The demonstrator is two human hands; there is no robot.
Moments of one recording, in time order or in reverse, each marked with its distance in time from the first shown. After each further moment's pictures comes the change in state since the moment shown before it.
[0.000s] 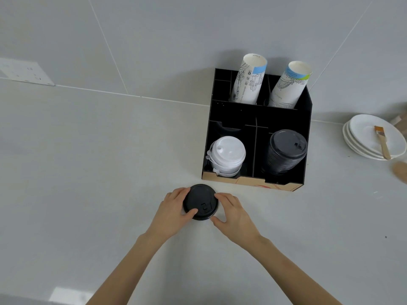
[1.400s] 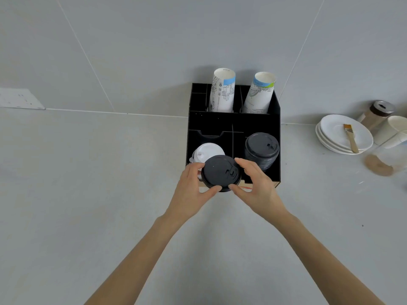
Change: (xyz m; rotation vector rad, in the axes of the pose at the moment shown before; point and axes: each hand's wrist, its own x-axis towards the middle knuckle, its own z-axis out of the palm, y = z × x) left_hand 0.011 0.102 -0.008 -0.249 0.241 0.266; right_hand -0.019 0.006 -0.109 0.179 0.378 -0.132
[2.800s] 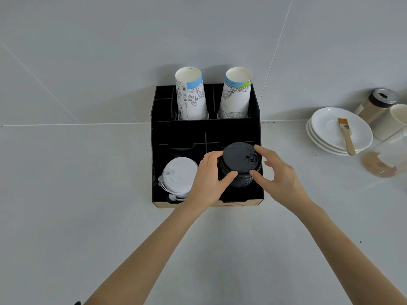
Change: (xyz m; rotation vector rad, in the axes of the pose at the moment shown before) left_hand 0.103 0.044 0.084 -0.001 -0.124 -0.002; right_hand 0.053 0.082 -0.077 -0.030 0.038 0.147
